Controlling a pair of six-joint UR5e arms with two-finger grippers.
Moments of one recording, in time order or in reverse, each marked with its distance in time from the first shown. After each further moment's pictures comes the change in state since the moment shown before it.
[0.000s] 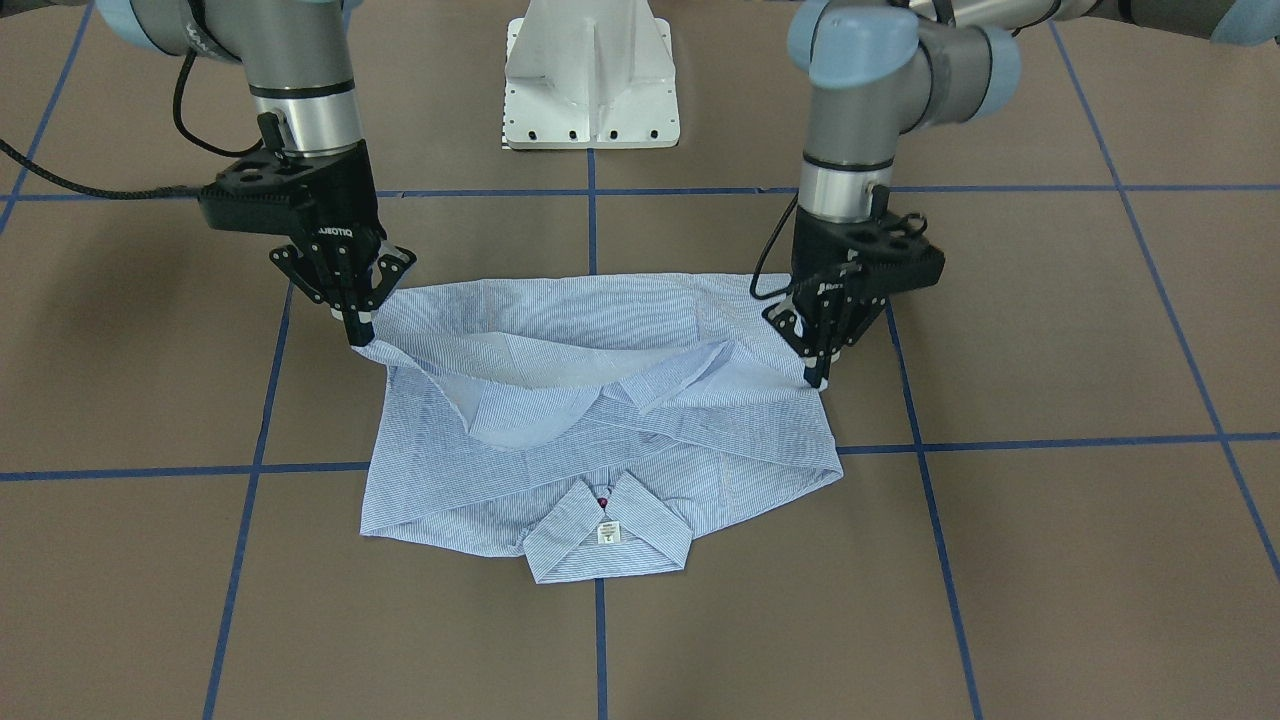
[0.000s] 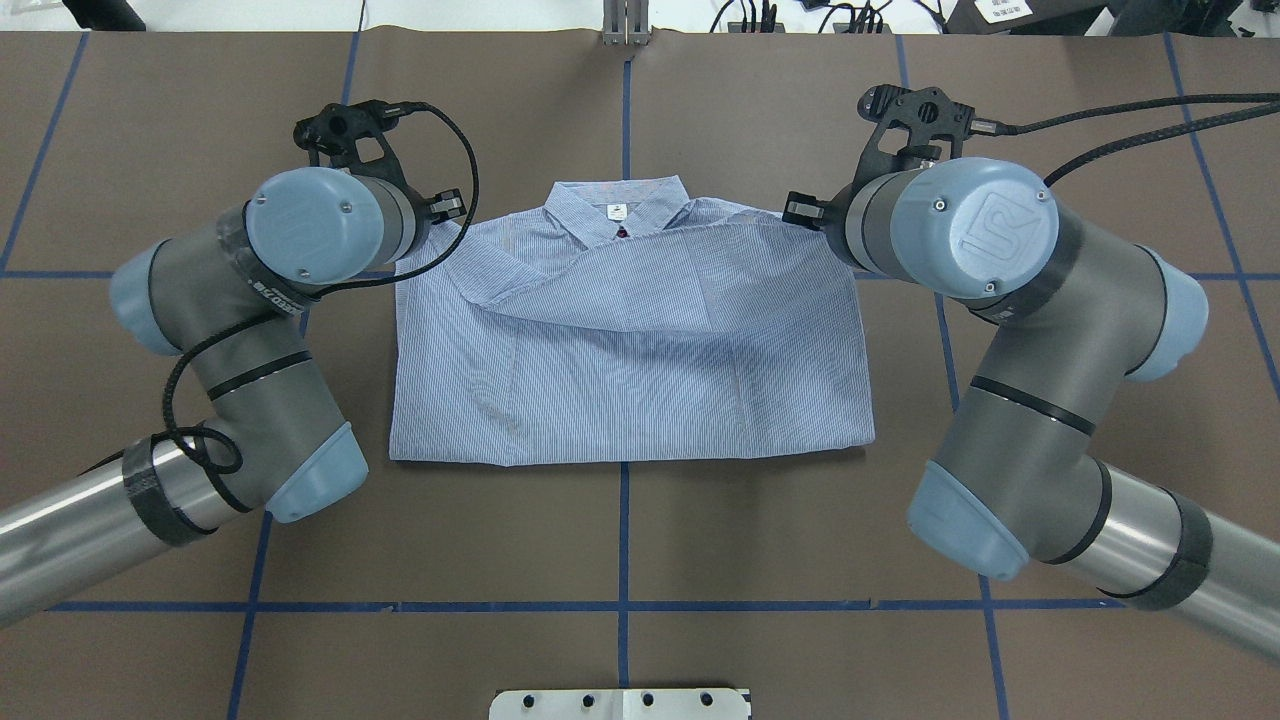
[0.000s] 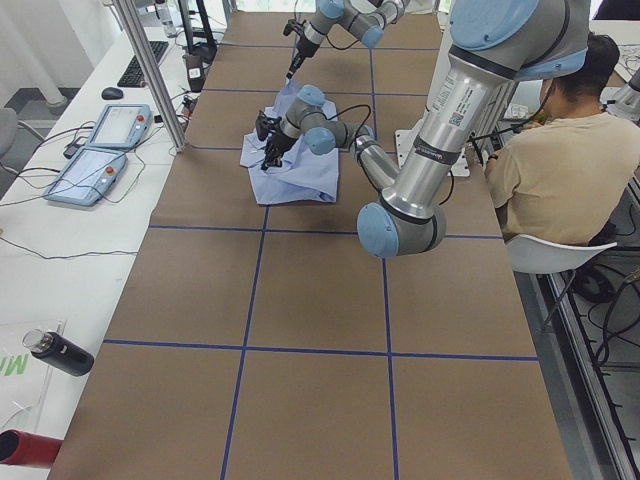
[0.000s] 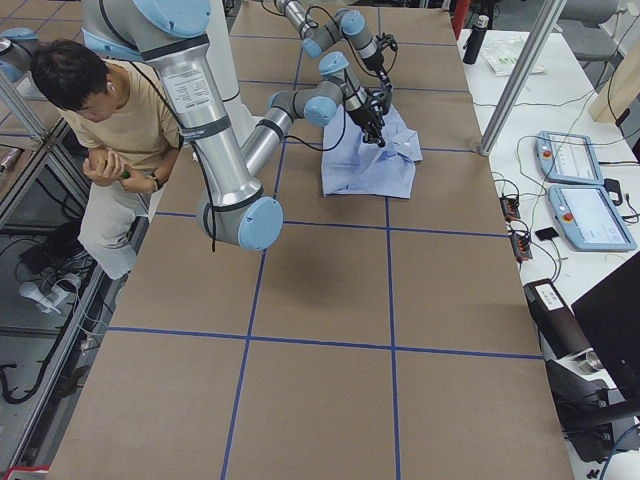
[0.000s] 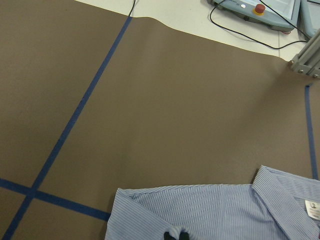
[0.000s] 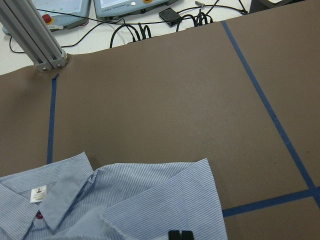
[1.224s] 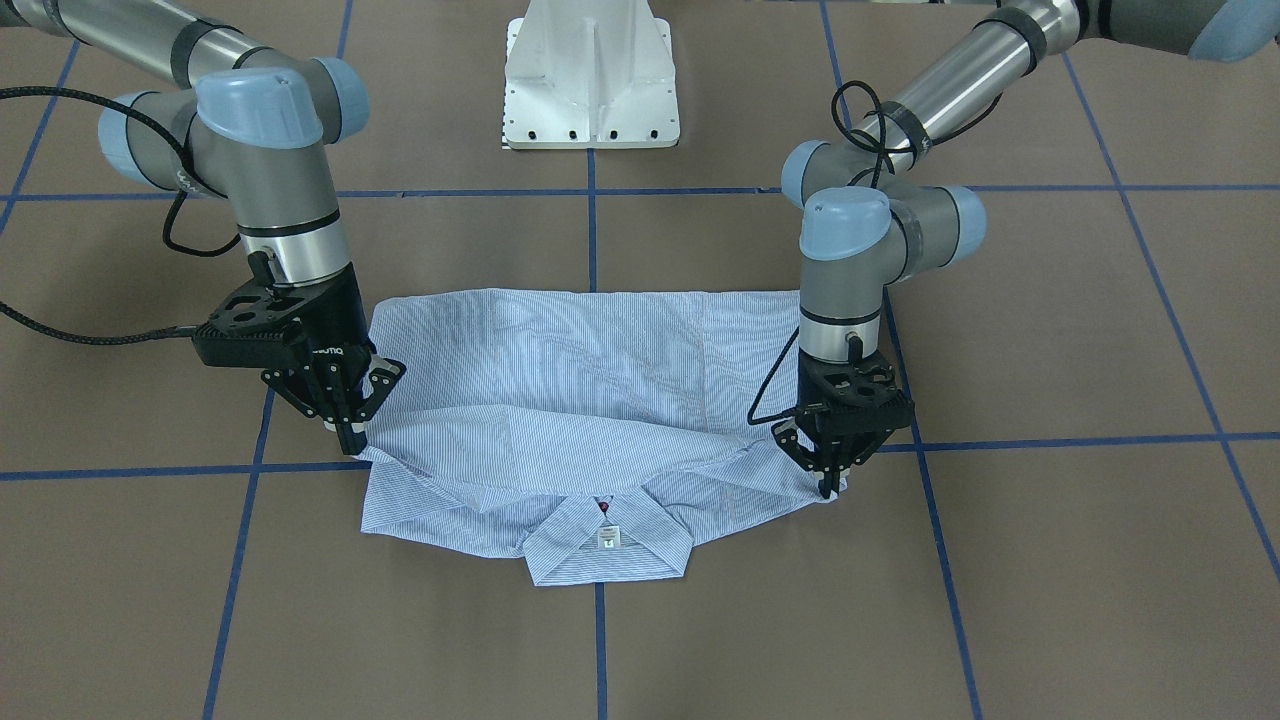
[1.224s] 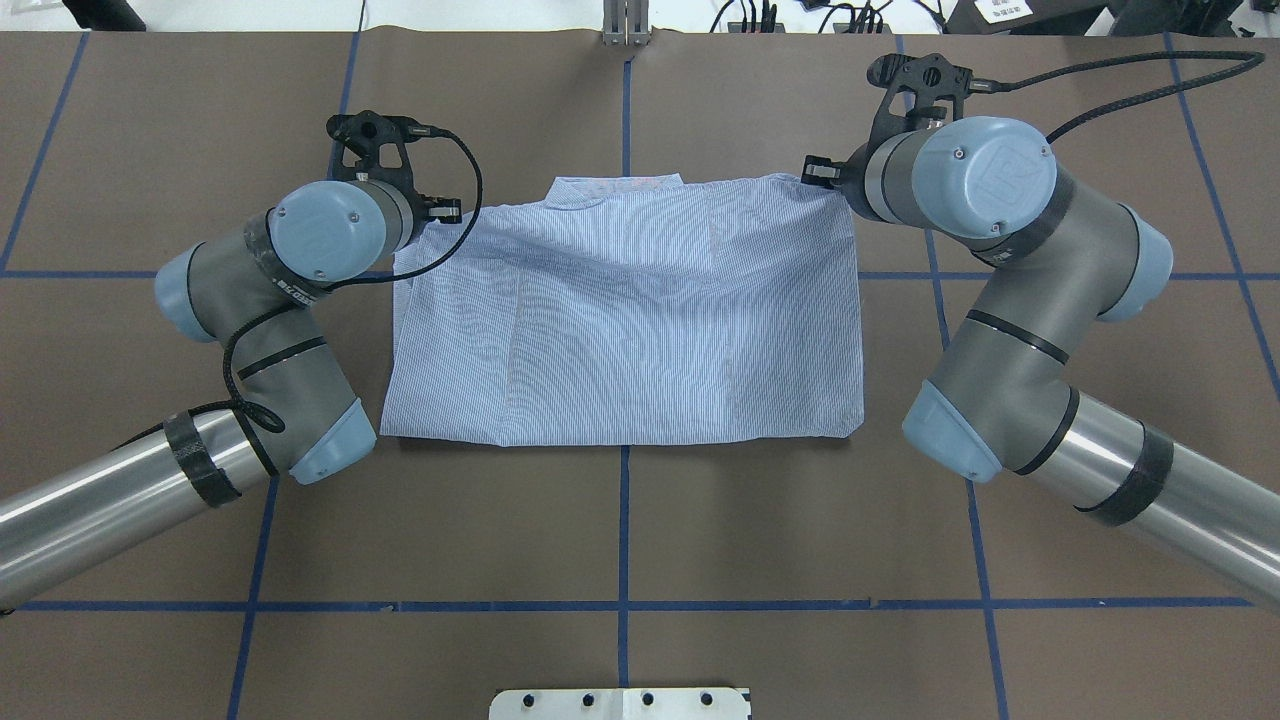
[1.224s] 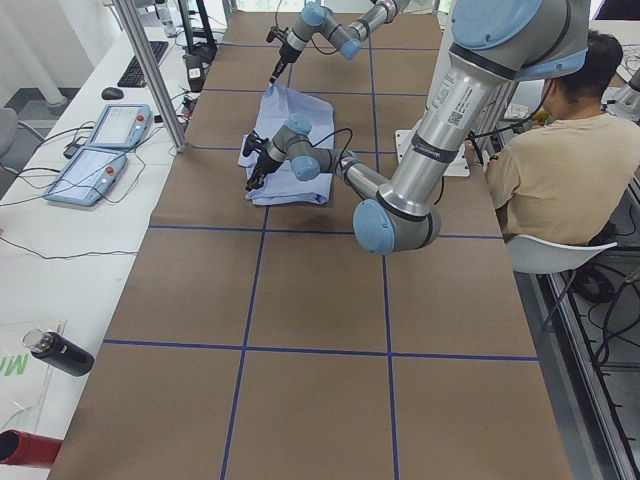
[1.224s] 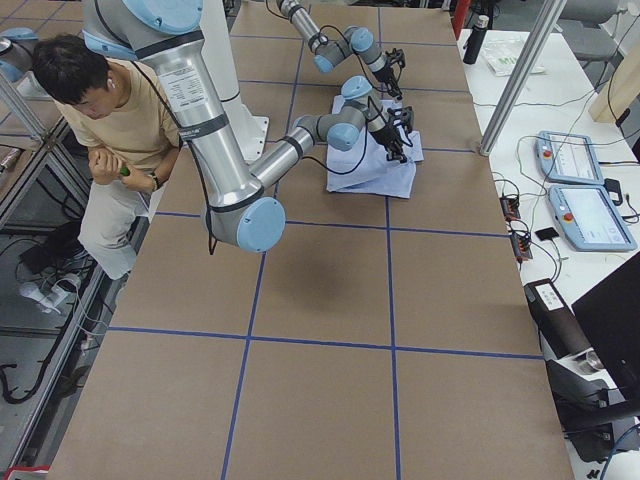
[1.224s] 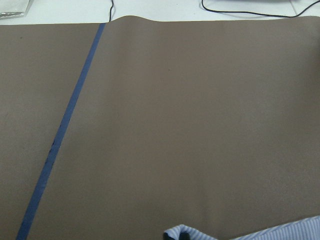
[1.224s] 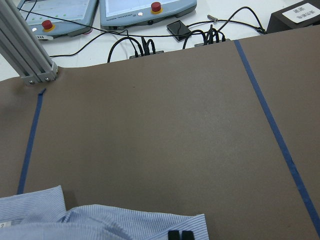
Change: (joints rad) left arm -0.024 -0.010 0.179 -0.219 0.015 0.289; right arm 0.090 0.001 -0.176 0.213 0.053 -0.125
